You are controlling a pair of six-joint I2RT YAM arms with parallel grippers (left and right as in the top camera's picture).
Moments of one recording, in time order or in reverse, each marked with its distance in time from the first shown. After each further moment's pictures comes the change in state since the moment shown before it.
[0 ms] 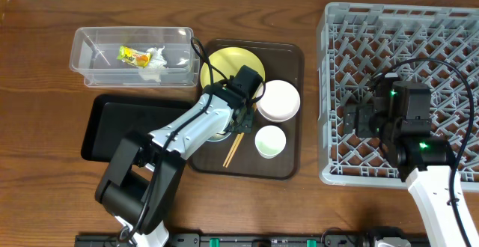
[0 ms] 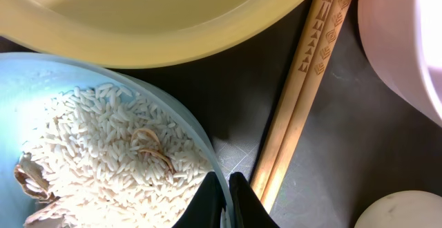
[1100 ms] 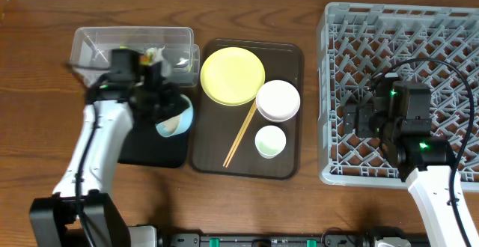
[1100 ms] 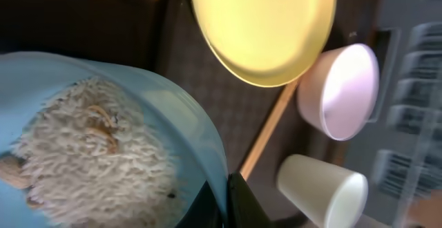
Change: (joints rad) left arm 0.653 -0.327 -0.104 -0.083 0.626 0.133; right arm 0.000 0.000 0.000 0.000 0.000 0.000
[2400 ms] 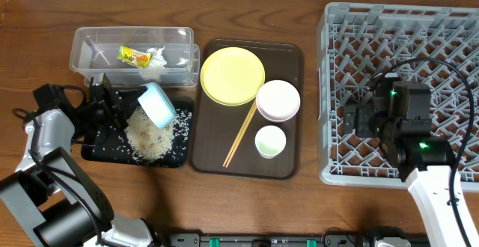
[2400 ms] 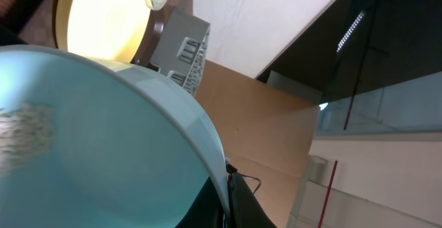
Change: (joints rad) left arm 0.490 0.197 -0.041 0.005 0.902 -0.207; right arm 0.000 0.000 0.000 0.000 0.000 0.000
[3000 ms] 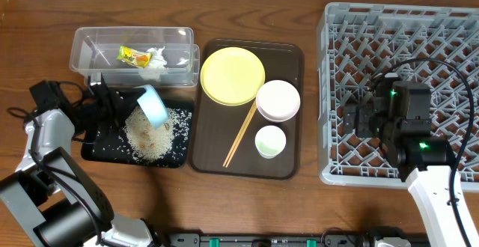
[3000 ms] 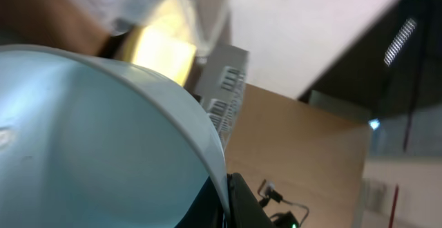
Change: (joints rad) left arm 0.000 0.000 -0.001 0.137 -0.153 0.002; right arm 0.000 0.000 0.000 0.000 0.000 0.000
